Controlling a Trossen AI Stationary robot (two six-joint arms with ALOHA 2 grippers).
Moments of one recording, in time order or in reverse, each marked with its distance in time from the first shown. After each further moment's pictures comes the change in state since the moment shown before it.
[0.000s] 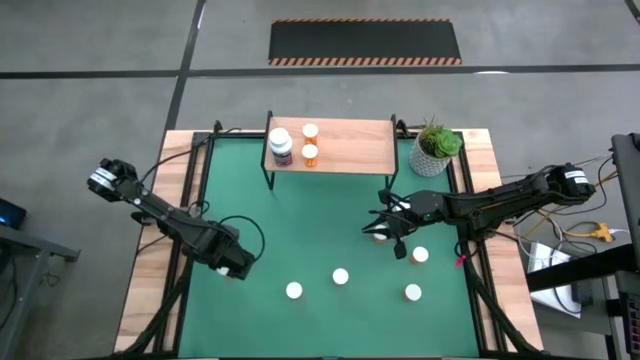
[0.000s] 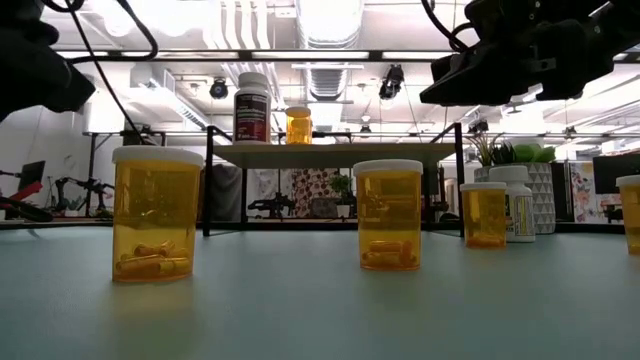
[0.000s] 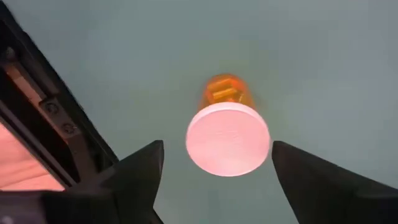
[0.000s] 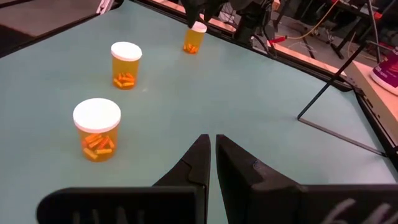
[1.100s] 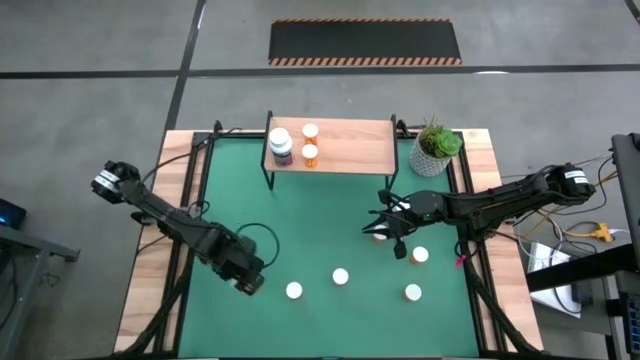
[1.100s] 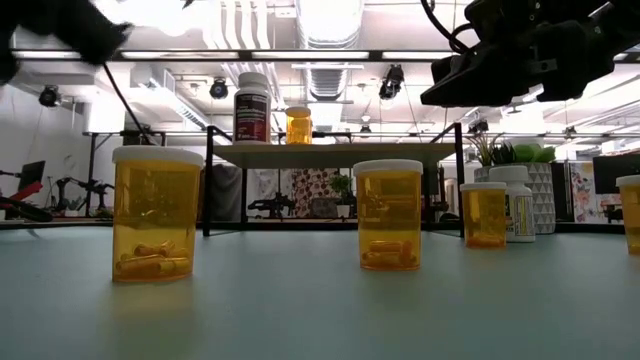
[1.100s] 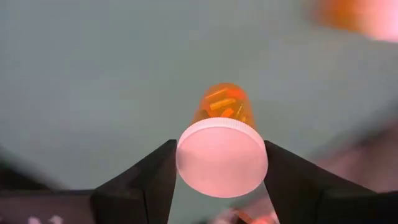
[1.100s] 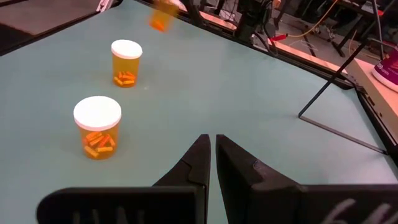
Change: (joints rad) left arm -0.008 0.055 0.178 0.165 0.038 0.207; right arm 0.000 0.000 0.000 -0.008 0.001 0.002
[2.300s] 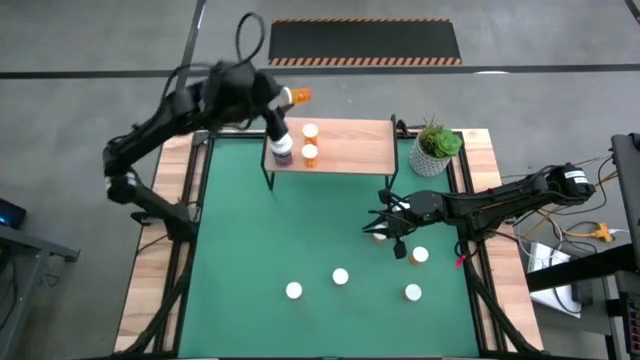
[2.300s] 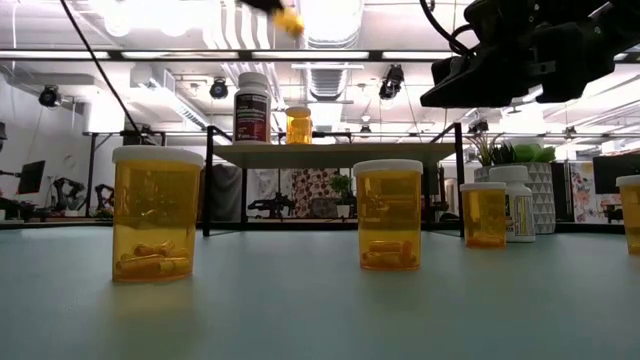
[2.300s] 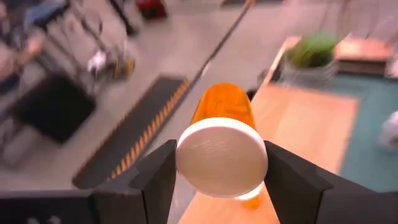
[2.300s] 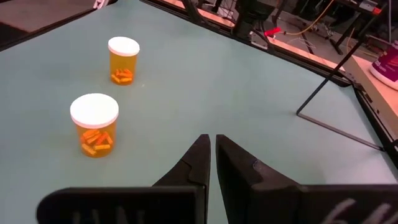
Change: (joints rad) left arm 0.947 0.110 0.863 0.068 -0.490 1.706; right arm 0.000 0.000 0.000 -0.007 0.011 -0.001
